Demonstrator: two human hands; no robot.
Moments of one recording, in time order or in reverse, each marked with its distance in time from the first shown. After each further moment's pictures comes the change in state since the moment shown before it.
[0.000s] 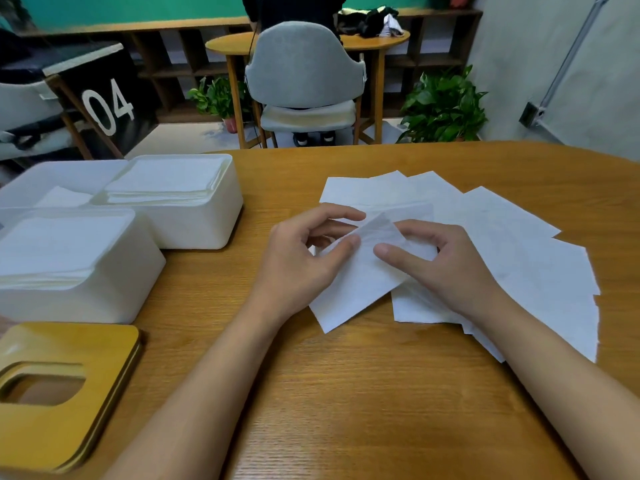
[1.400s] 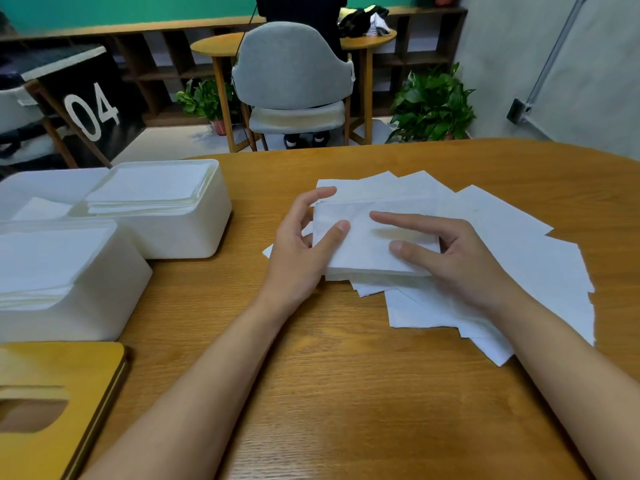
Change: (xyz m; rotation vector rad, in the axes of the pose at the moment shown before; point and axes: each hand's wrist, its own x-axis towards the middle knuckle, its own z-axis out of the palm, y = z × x) left_hand 0.018 -0.016 0.017 -0.232 0.038 -0.187; right_hand 0.006 0.001 -0.020 0.054 -0.090 -0.035
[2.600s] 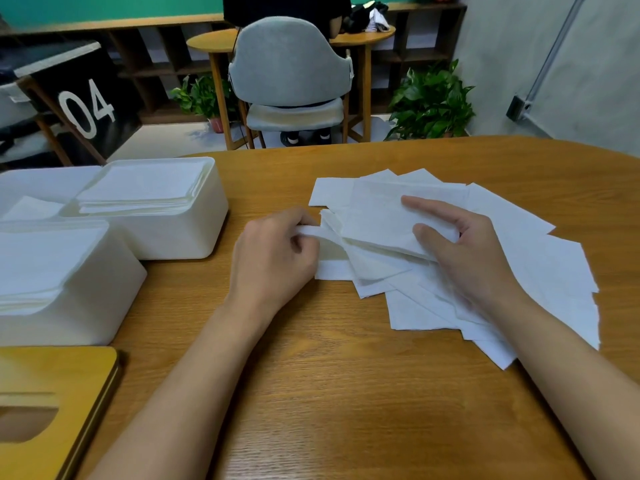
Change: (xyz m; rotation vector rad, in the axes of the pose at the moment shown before) left_hand 0.002 0.005 -0.028 0.808 0.142 0.257; right_hand 0.006 0.021 -0.004 -0.089 0.318 0.096
